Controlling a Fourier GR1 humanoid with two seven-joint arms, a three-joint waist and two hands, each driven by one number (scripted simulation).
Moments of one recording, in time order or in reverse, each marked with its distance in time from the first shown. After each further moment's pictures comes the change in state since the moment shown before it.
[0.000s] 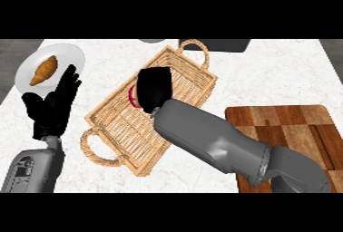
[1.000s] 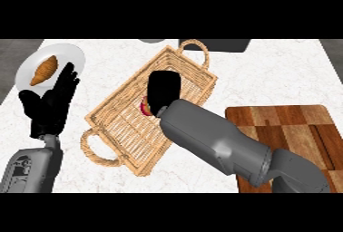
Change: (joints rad) left arm -0.008 0.005 0.005 -0.019 -0.003 -0.003 0.023; right arm 0.047 -0.002 -0.034 0.031 -0.101 -0.042 0.034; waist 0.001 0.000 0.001
